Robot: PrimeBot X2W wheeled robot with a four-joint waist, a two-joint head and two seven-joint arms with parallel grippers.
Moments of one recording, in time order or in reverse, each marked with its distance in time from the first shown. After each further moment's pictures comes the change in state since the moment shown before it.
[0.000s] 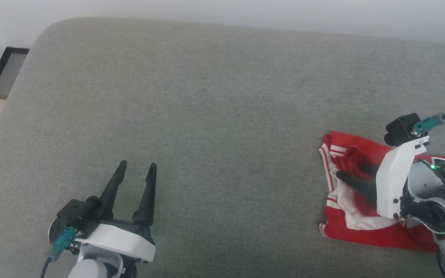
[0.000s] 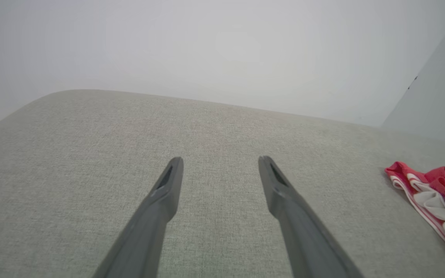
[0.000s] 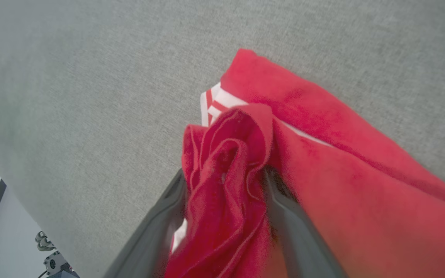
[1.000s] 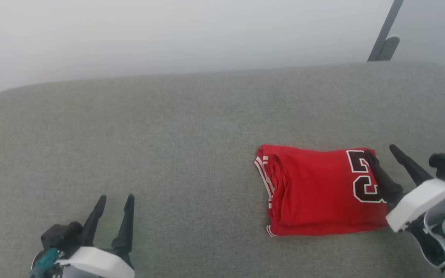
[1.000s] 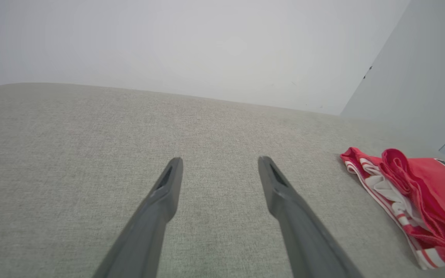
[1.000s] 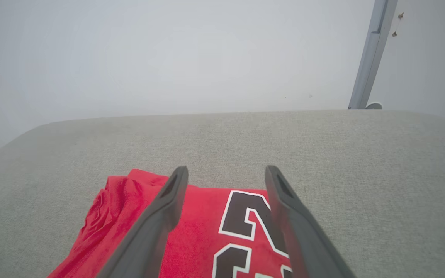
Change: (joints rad) left arm 0.060 0.059 0.034 0.124 -0.078 0.000 0.000; right arm 0.029 -0.067 0.176 0.276 0.052 0.000 -0.963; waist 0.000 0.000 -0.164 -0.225
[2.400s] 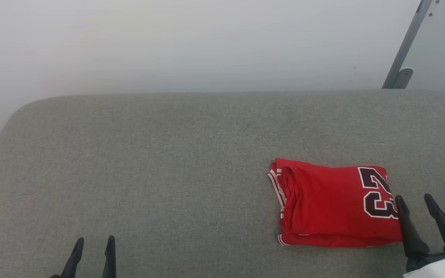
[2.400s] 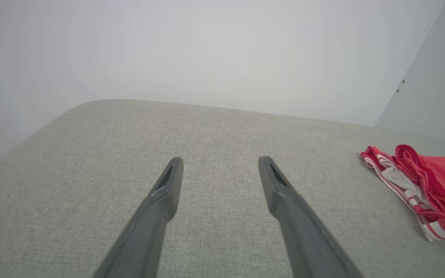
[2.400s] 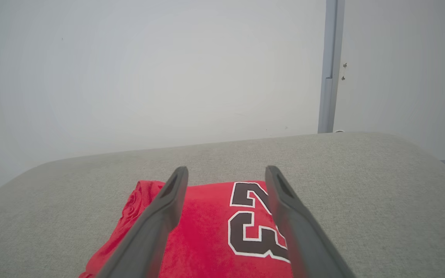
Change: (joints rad) left arm 0.305 -0.086 0.157 -0.265 0.158 0.000 0.000; right arm 0.490 0.202 -0.457 -0.364 -0.302 0.000 -0.049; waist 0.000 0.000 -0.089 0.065
